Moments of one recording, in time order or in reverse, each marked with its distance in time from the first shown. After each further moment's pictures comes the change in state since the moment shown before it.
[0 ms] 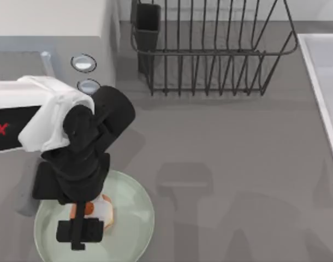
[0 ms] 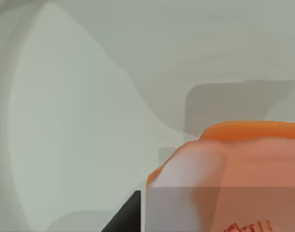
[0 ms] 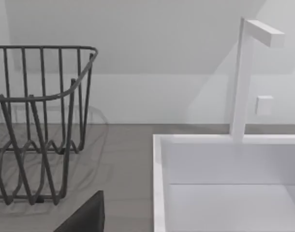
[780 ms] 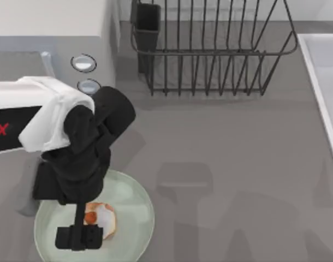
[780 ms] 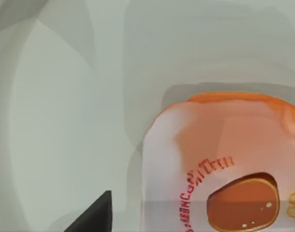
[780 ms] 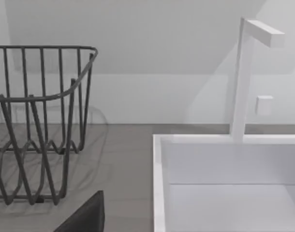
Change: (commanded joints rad) left arm 0.000 0.000 0.000 0.000 0.000 0.000; right arm 0.000 0.000 0.000 0.000 0.000 0.000
